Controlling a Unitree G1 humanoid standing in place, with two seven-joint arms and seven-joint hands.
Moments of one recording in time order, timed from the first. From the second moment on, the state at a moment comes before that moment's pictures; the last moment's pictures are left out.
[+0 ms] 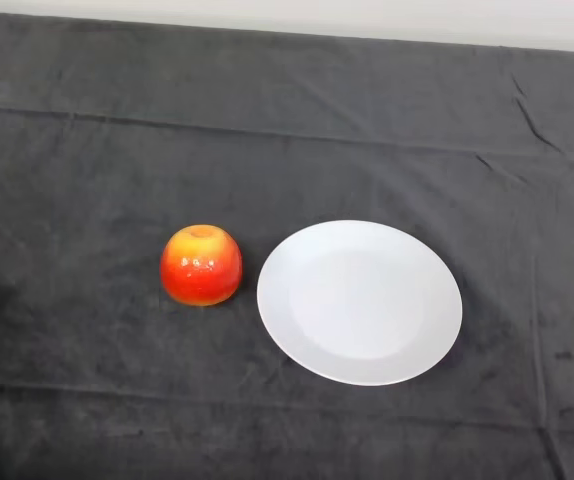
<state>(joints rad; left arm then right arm) -0.50 0.52 0.32 1.19 -0.21 -0.53 0.18 -0.37 -0.38 -0.92 1.73 0.05 -1.21 -0.14</state>
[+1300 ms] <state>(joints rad) -0.61 0.43 0.12 1.19 0.00 -0.70 0.03 -0.37 -0.38 -0.92 1.73 0.05 -1.21 -0.14</state>
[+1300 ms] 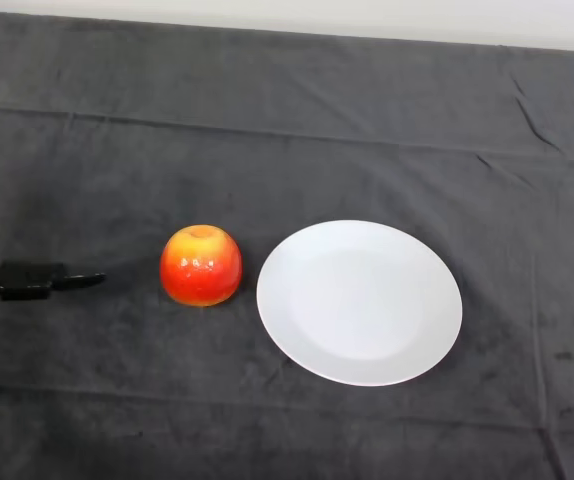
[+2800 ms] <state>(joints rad) -0.70 0.26 -0.06 1.20 0.12 -0.67 -0.03 -0.37 -0.38 -0.92 1.73 0.05 -1.21 -0.14</state>
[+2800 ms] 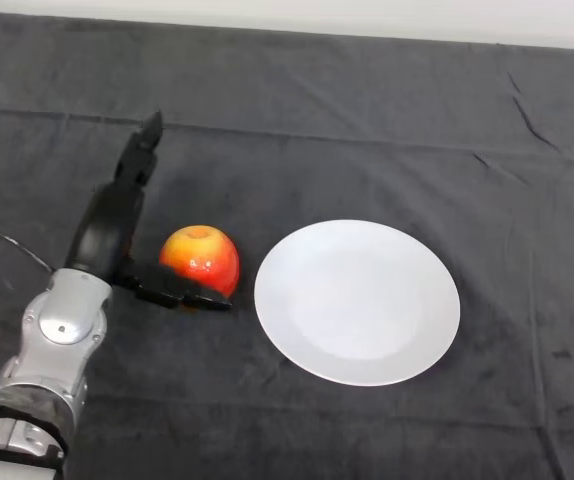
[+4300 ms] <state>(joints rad) -0.82 0.27 -0.17 1.23 0.16 -0.55 -0.05 -0.37 -0.38 -0.92 1.74 0.05 -1.21 -0.14</state>
